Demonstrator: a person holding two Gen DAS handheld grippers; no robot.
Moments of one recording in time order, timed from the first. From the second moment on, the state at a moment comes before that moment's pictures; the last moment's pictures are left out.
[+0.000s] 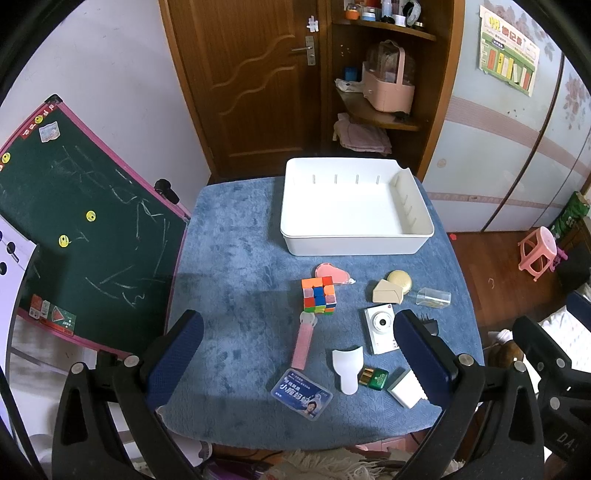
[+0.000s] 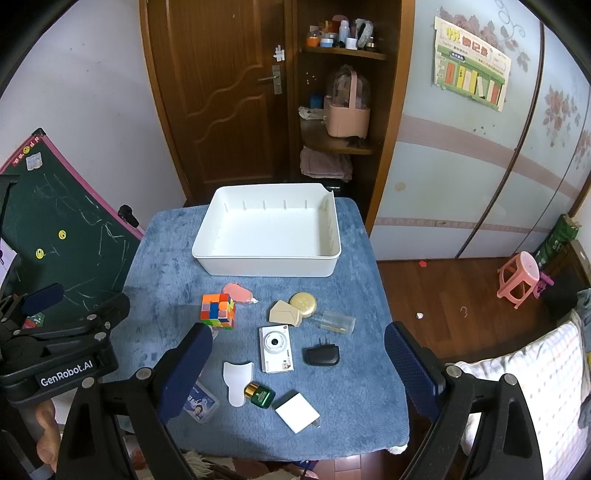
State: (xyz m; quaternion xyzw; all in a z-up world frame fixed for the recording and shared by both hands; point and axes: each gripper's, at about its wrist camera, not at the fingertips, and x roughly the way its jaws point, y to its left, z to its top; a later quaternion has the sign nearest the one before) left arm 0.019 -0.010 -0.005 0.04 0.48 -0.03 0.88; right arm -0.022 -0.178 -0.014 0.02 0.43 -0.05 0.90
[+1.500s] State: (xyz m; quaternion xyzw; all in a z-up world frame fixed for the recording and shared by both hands) left arm 0.019 -0.008 -0.005 0.04 0.47 -0.03 0.88; right arm -0.024 -0.179 -0.013 0.02 0.43 -0.05 0.90
